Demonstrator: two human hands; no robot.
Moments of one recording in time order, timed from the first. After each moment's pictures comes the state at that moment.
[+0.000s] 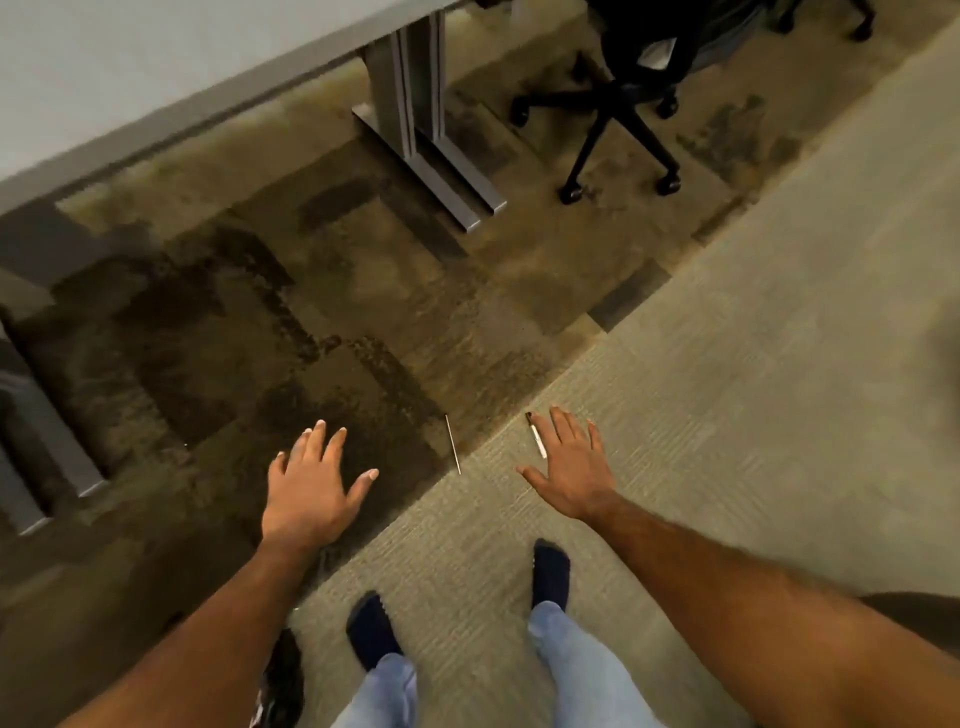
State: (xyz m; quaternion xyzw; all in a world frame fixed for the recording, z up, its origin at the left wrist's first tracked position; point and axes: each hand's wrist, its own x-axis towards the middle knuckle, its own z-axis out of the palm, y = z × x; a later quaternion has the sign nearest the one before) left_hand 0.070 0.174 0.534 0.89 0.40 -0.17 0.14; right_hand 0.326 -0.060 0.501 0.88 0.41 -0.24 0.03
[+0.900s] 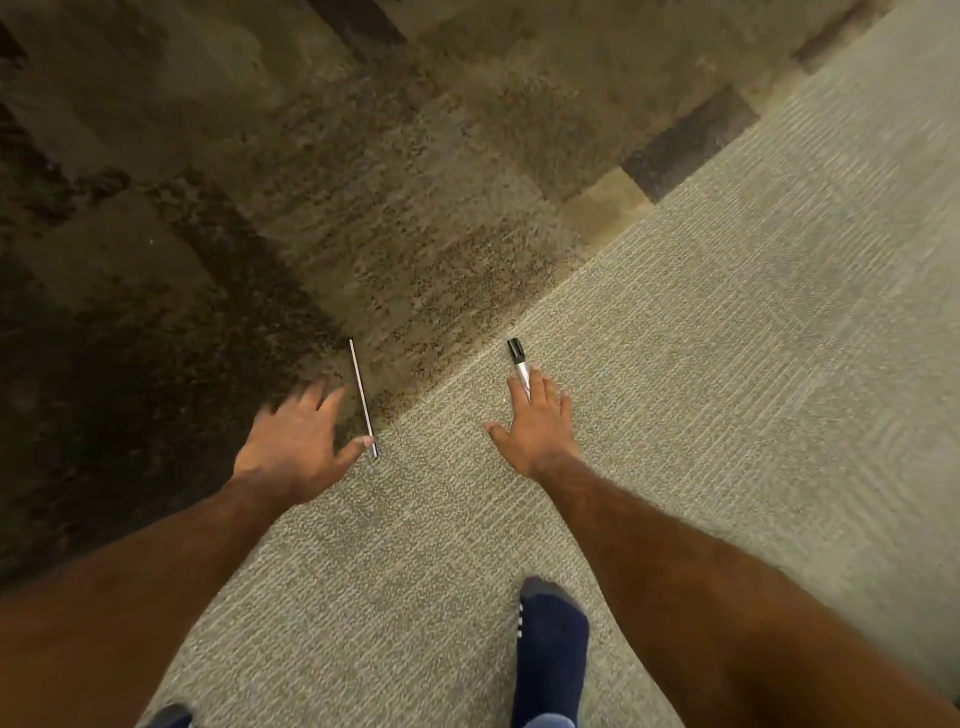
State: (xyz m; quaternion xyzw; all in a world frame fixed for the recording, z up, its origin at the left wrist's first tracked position) left_hand 0.205 0.139 0.035 0.92 0.29 -0.23 0.14; right_hand 0.411 -0.072 -0.009 0.89 0.33 -0.30 0.06
